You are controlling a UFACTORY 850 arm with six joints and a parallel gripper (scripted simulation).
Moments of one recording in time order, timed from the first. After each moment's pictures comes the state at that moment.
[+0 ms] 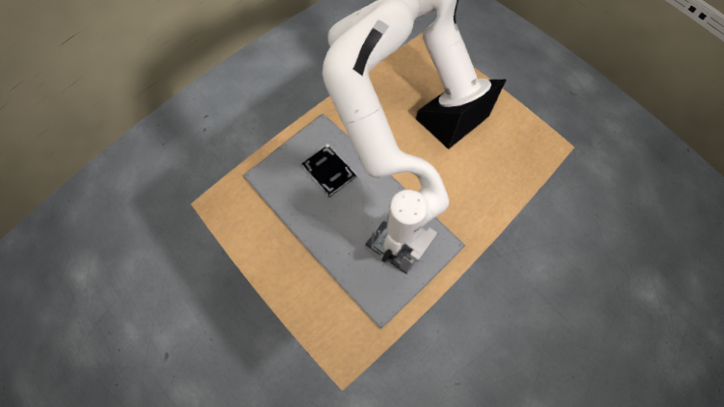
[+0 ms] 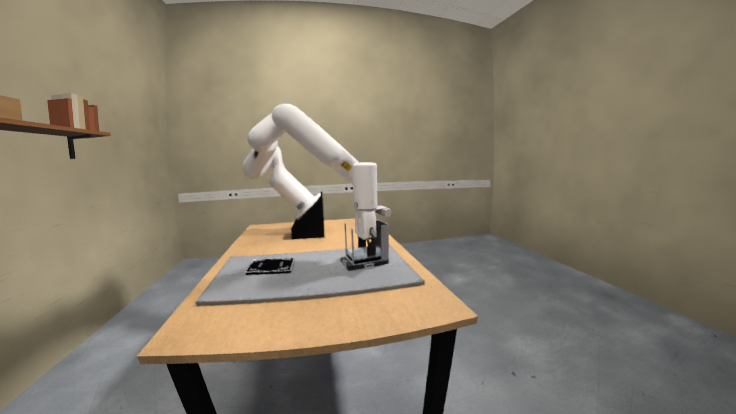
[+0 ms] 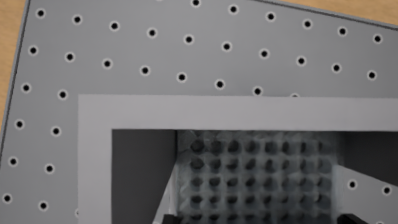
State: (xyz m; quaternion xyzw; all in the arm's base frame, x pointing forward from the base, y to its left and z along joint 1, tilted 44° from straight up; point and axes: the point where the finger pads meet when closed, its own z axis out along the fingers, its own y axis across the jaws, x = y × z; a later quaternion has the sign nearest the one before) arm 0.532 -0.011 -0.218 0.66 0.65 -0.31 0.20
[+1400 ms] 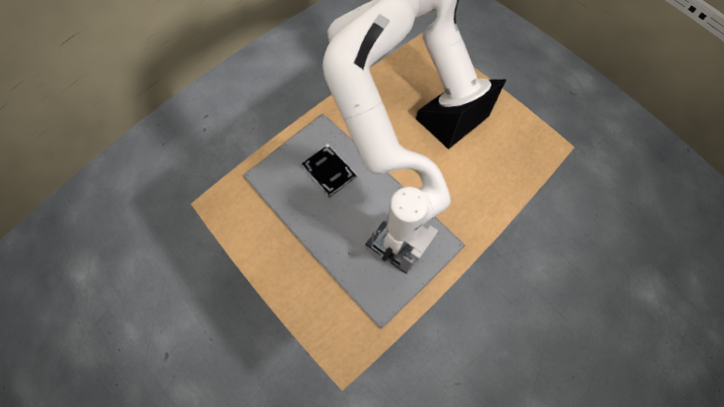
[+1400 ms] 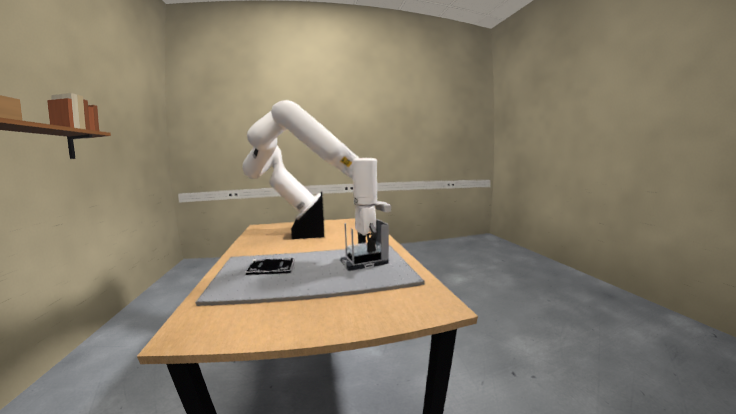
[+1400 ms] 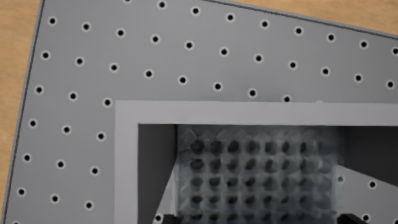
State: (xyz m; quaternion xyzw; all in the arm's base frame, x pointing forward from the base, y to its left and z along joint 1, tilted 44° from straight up) arm 0.535 0.000 -0.207 0.66 0.65 -0.31 0.20
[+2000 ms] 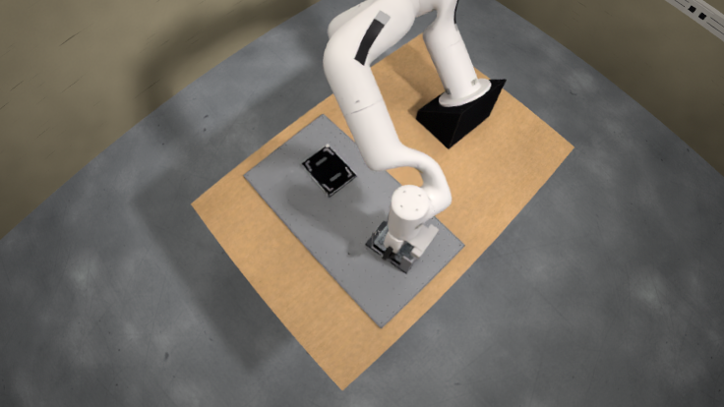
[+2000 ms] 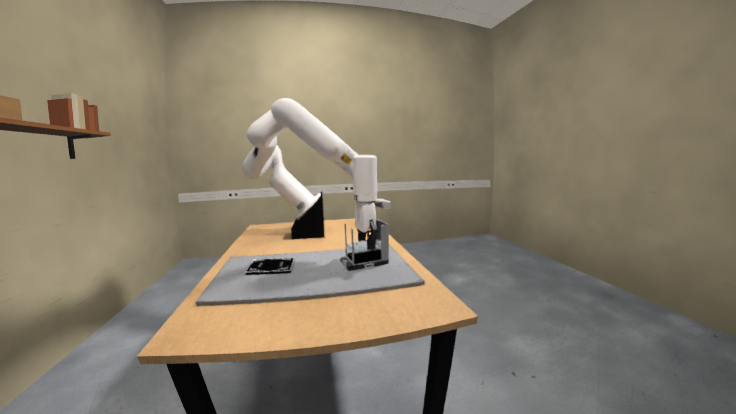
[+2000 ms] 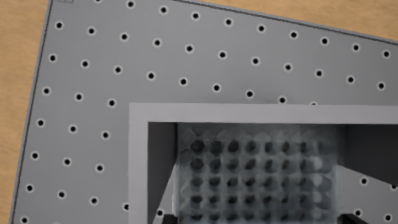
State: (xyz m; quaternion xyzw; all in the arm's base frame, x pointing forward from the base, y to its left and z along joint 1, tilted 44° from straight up) arm 0.536 0.007 -0.199 0.66 0.65 -0.31 0.20
